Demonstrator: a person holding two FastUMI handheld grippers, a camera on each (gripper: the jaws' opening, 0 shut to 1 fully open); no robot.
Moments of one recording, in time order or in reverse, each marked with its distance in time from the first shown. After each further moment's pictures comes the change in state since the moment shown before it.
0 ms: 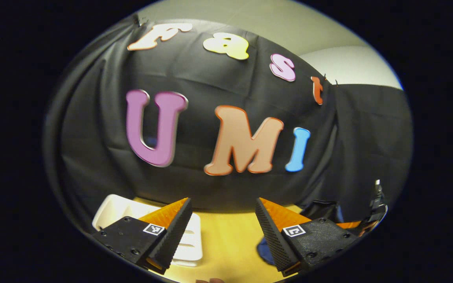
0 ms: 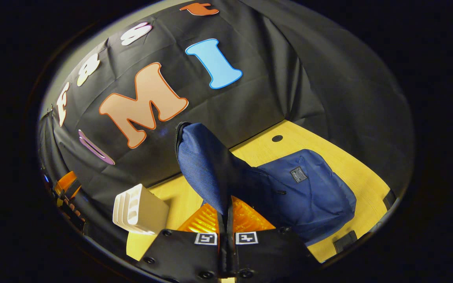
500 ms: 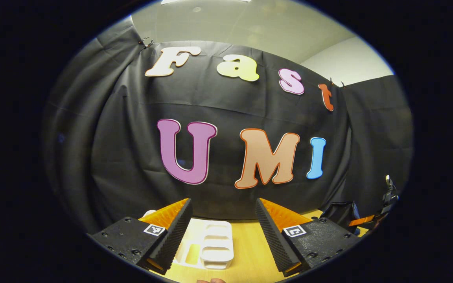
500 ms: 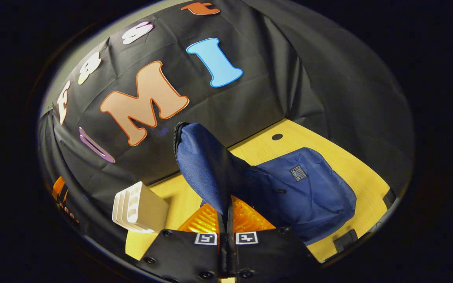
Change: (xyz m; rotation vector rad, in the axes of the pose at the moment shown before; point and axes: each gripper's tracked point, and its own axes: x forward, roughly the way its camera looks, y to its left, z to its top) left arm -0.040 0.027 0.028 0.059 -0.083 0.101; right arm -0.005 0.002 -0.006 -0.027 0.014 -0.010
